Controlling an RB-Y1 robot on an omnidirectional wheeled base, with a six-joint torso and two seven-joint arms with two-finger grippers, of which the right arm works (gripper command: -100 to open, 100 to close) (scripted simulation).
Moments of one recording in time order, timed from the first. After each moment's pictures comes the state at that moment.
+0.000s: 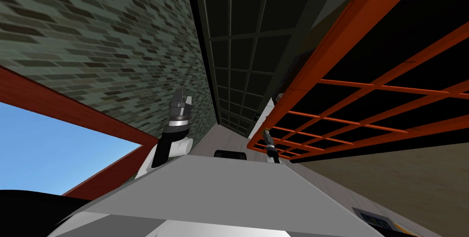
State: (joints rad) arm -0.02 -0.23 -0.23 -0.59 0.09 -0.92 0.89
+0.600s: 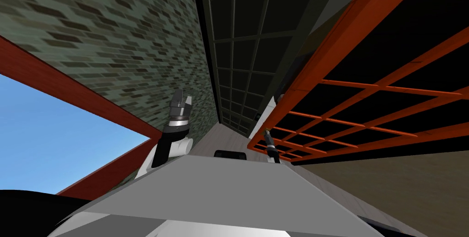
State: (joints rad) arm -0.02 -0.24 -0.20 -0.59 0.02 -0.92 0.74
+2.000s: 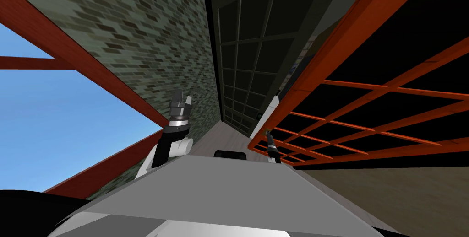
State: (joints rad) arm 0.01 -0.26 -0.14 -0.63 -0.12 -0.92 0.40
